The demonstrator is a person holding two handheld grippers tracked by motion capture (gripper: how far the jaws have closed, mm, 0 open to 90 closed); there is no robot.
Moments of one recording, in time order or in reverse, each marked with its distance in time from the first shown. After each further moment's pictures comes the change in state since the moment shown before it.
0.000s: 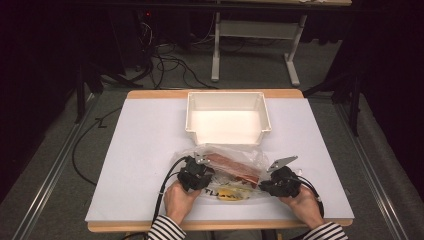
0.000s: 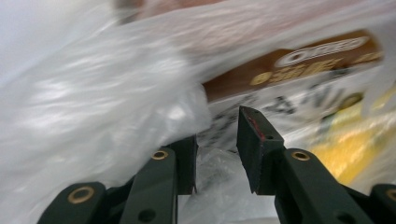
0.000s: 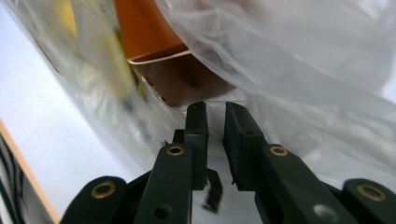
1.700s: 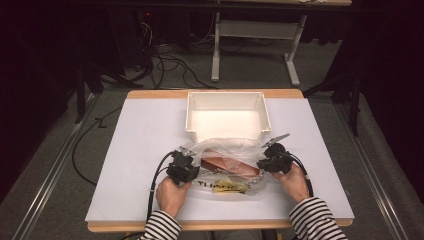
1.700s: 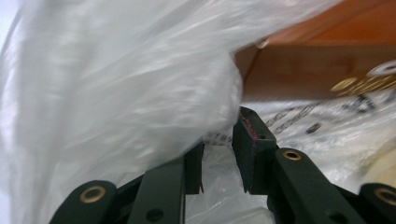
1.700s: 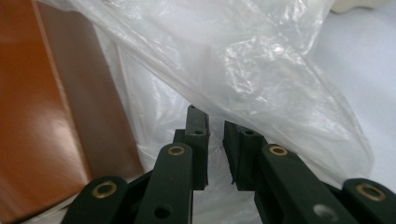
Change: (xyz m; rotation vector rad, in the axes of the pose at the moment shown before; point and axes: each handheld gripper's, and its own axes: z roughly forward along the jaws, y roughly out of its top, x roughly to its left) left arm 0.034 -0.004 -0.002 -0.020 0.074 -0.118; right arm -0.042 0.049 0.020 0.017 -0.114 0.112
